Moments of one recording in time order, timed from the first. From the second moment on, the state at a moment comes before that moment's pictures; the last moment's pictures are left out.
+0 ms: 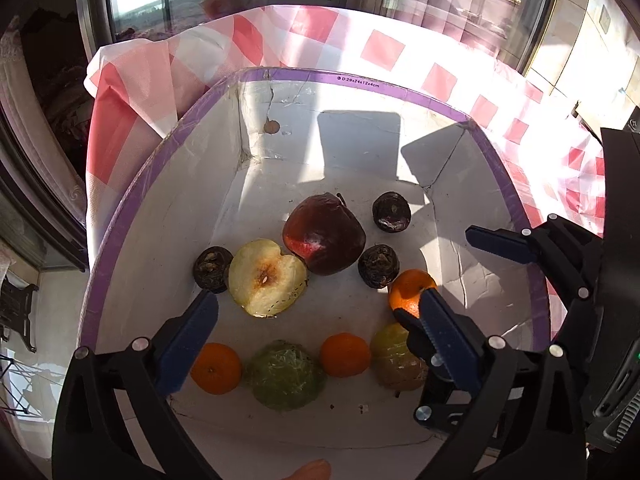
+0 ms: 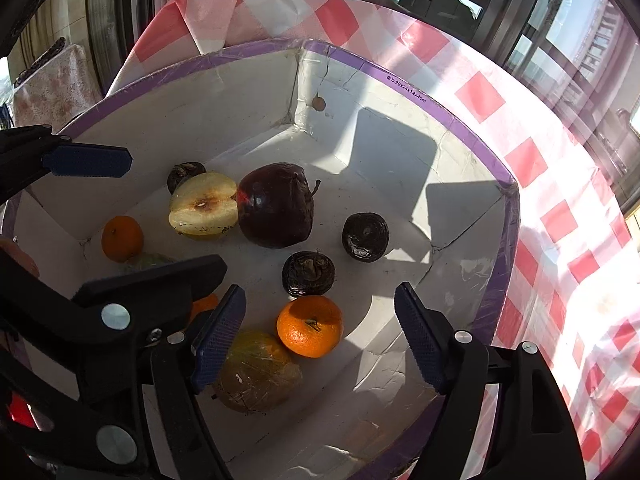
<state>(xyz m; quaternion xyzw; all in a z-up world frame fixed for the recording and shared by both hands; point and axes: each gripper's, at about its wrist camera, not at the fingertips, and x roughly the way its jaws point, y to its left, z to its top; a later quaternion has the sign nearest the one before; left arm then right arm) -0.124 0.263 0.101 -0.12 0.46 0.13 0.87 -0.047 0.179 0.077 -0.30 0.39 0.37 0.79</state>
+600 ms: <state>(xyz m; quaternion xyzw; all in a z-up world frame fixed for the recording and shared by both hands) -0.126 0.279 0.091 -0.12 0.50 0.16 0.84 -0.053 0.174 0.076 -0.30 0.39 0.38 0.78</state>
